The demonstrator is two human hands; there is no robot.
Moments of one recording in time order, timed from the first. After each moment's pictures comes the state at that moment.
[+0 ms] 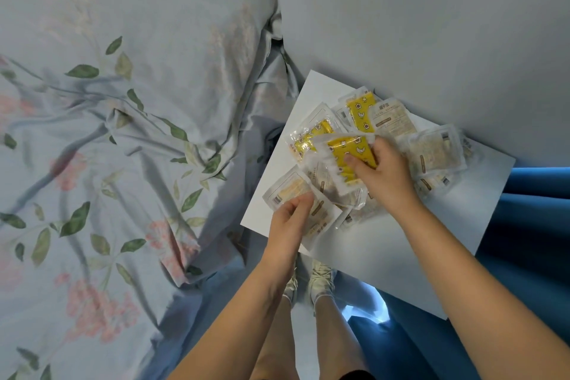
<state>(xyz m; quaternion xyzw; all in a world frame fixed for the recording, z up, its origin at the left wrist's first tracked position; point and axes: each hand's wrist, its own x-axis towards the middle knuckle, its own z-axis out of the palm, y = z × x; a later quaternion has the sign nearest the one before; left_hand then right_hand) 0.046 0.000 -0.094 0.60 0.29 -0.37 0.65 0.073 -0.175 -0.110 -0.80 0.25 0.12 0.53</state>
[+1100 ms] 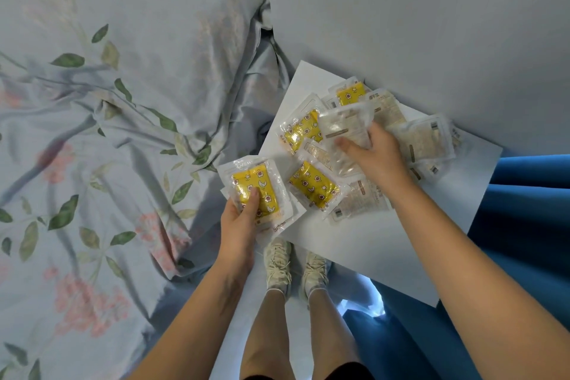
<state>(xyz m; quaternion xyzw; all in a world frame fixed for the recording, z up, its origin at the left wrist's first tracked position) 0.040 0.047 -0.119 0.58 0.35 -0.25 0.69 0.078 -0.182 -0.113 -0.78 0.31 0.14 0.52</state>
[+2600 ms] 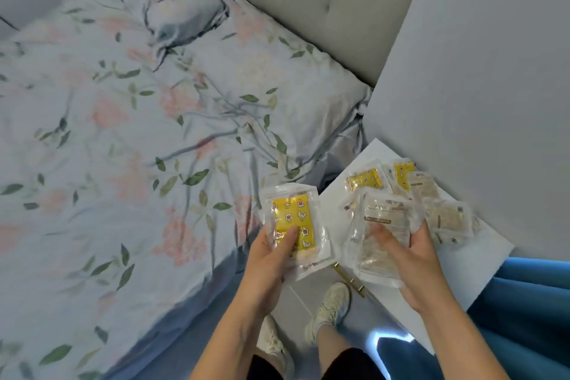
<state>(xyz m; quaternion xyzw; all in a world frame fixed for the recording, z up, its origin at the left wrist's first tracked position) -0.062 0.105 0.102 0.54 0.32 -0.15 0.77 -0.037 -0.094 0.103 -0.58 0.22 0.14 0.77</state>
